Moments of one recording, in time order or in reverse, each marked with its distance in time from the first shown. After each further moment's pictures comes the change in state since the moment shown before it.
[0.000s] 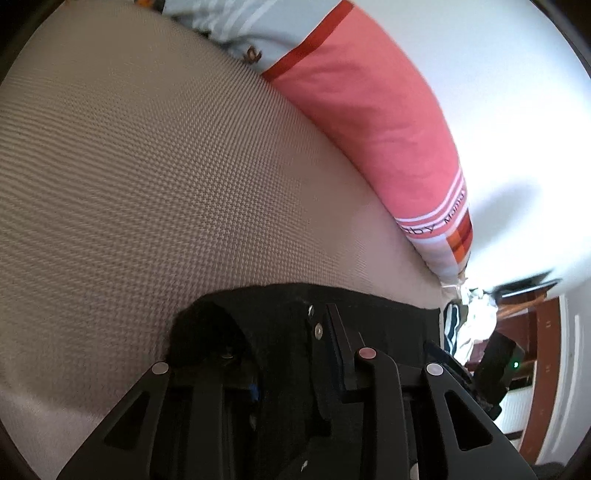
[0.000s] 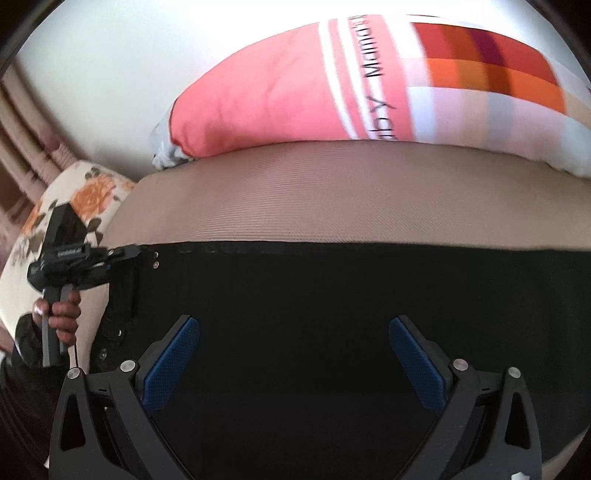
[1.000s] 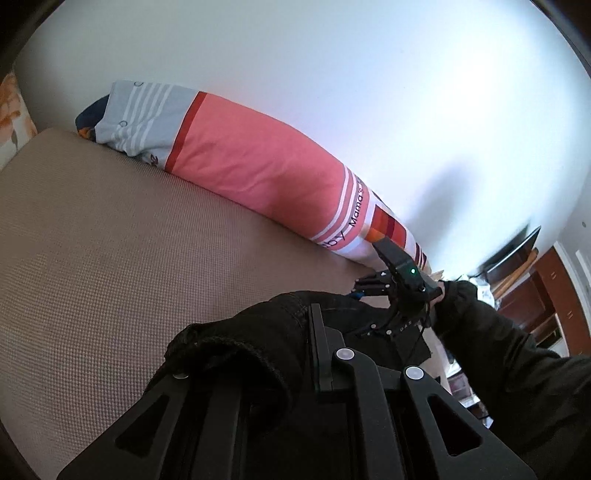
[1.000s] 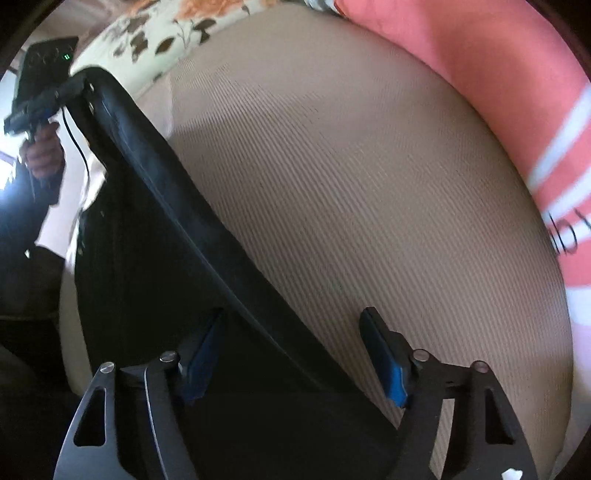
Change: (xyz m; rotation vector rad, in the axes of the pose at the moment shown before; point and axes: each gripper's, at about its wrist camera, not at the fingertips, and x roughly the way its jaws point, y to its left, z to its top) left arm -0.083 -0.100 -0.074 0.302 -0.245 -0.038; right arm 0.079 0.003 0.076 -0.766 0.610 0.282
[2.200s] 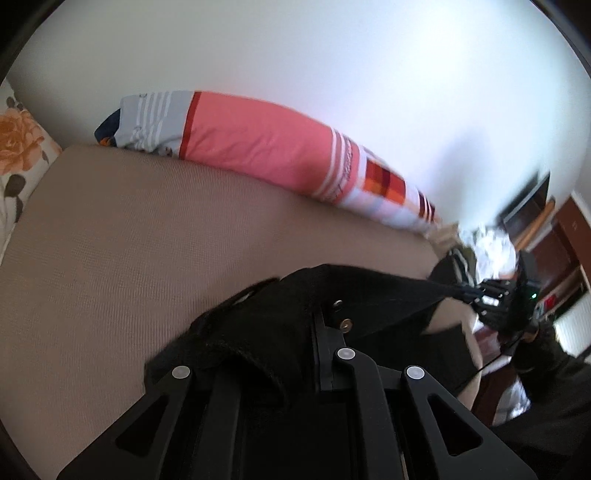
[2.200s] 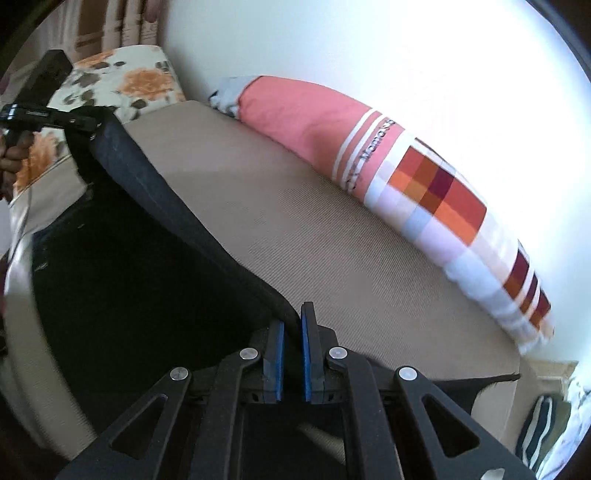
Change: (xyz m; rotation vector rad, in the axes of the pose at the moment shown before) left arm -0.068 -0.041 -0.059 0.139 0.108 0.110; right arm -0.104 0.232 -0.191 0.259 -0.410 -0.686
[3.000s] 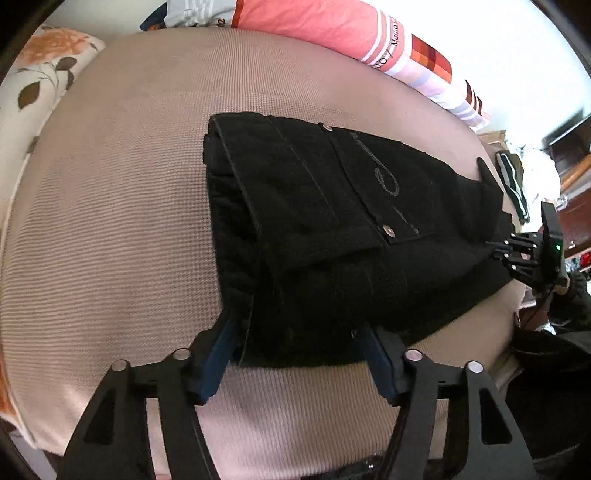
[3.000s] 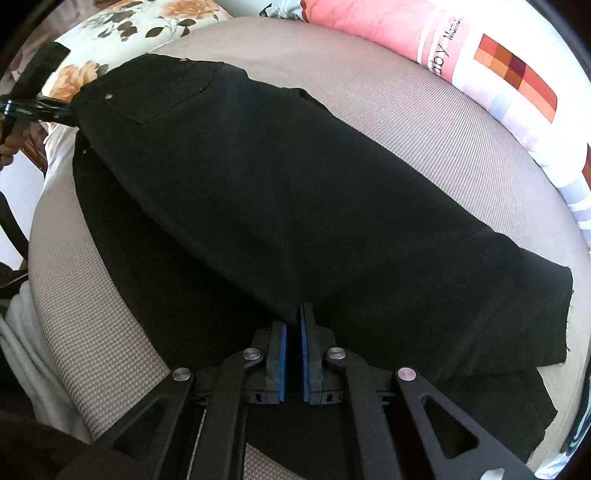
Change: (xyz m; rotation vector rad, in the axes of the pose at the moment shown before) left arm -0.025 0.021 -0.145 -0.003 0.355 0.199; right arm 0.057 0.097 -0.103 0.055 0.249 0.204
